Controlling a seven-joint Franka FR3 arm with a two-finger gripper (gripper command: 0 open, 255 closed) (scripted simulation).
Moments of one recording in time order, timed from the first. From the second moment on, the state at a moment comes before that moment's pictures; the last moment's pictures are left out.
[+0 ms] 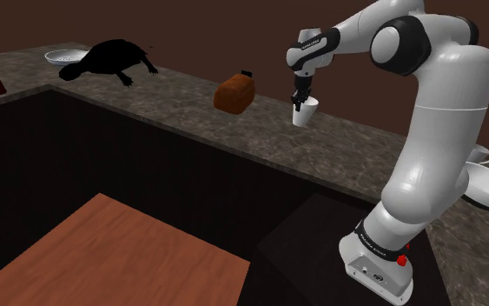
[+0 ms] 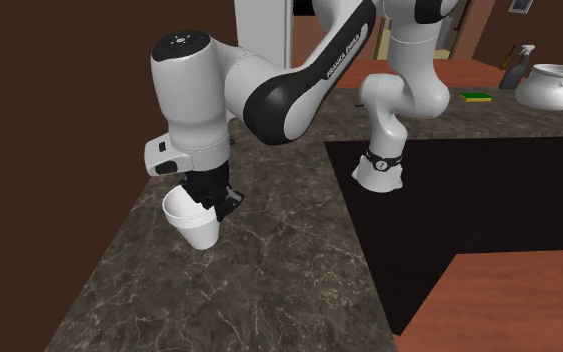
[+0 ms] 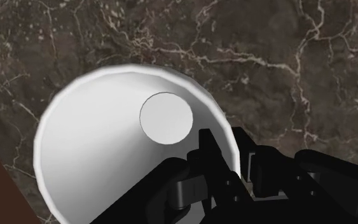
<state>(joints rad) -0.22 0.37 -0.29 -1.74 -0.06 2.05 -0.47</state>
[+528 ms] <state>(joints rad) -0.22 0.35 -0.30 -1.72 -0.06 2.01 -0.47</state>
